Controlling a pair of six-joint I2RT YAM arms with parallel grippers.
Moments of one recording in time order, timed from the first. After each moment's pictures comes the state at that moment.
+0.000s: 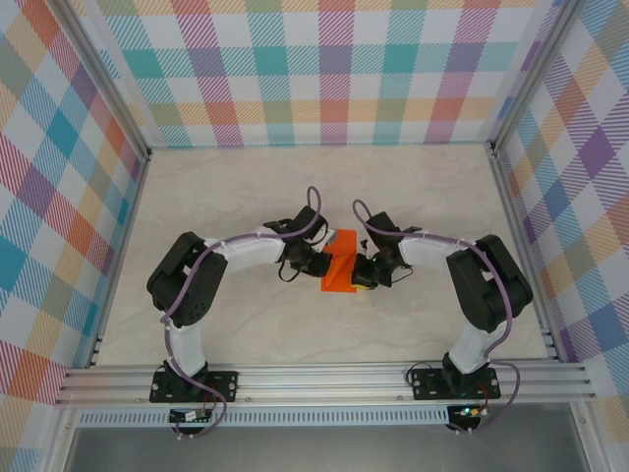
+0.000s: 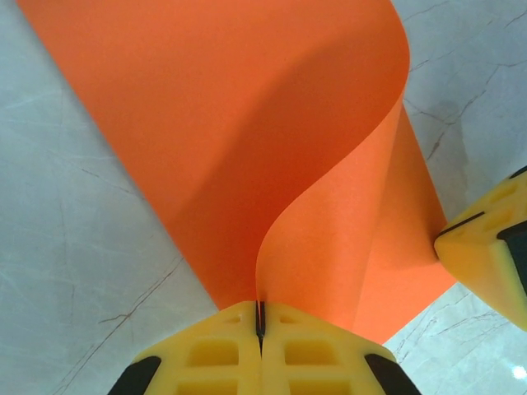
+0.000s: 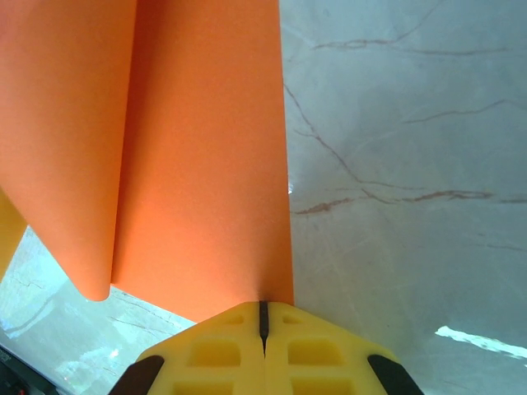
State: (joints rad) left arm -0.69 1.89 1.20 -0.46 0.25 -0.25; right arm 0.51 1.74 0.92 -0.51 -0.44 0.65
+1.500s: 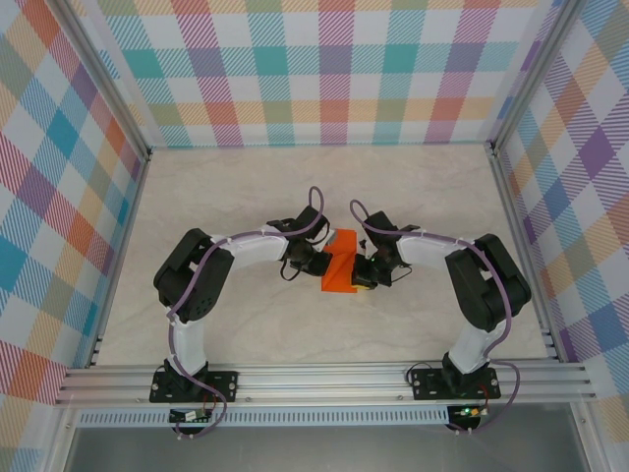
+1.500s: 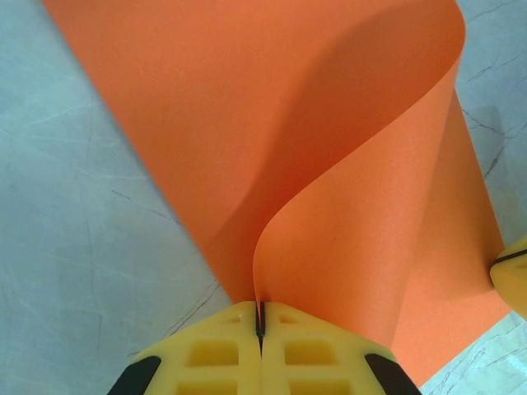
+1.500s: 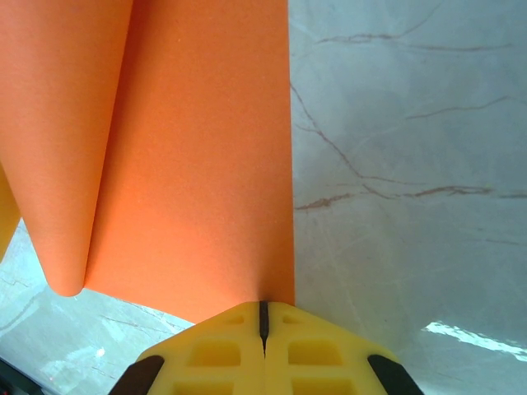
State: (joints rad) left arm -0.68 1.94 1.23 -0.47 0.22 -0.25; right arm 0.52 1.75 0.95 -0.55 -0.42 0.63
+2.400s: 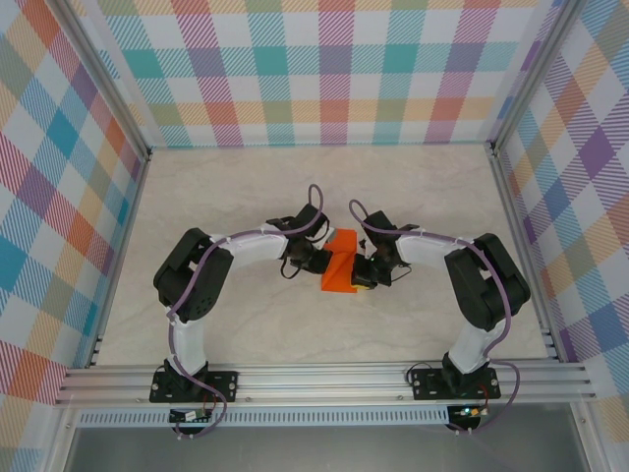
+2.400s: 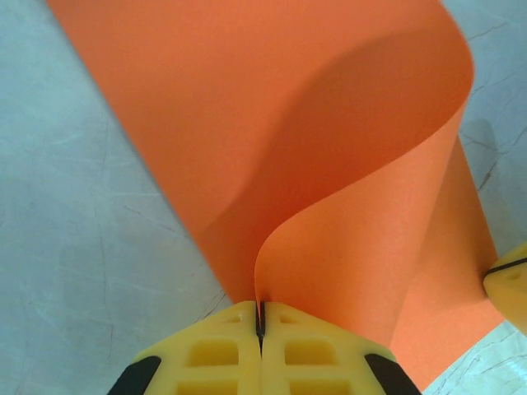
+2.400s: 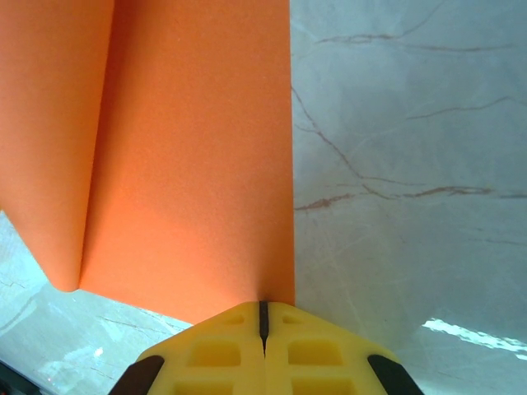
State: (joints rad) left arm -0.68 1.94 1.24 -0.47 0.22 -0.25; right arm 0.53 1.75 0.96 -0.57 -0.41 0.63
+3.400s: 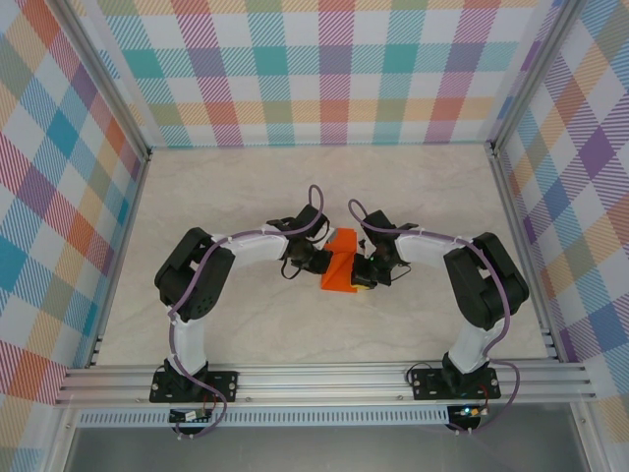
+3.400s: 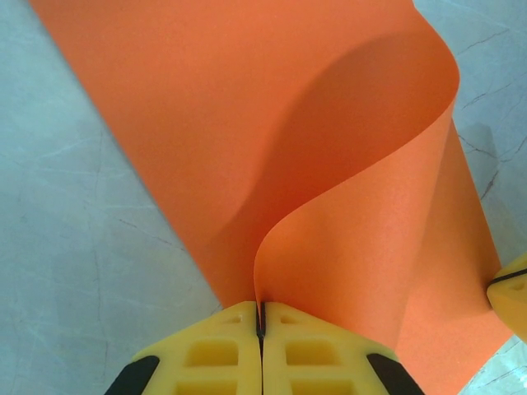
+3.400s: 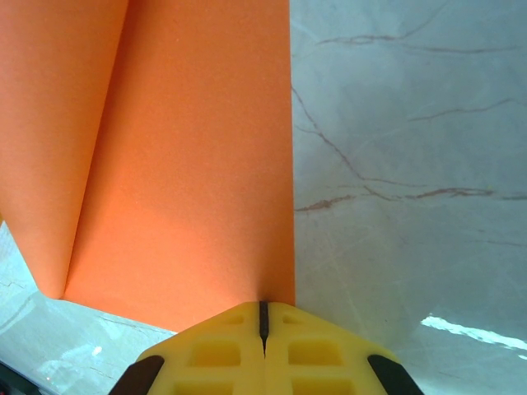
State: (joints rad) left arm -0.68 1.95 1.23 -0.44 0.22 -0.25; right arm 0.53 1.76 0.97 -0.58 -0.41 0.63
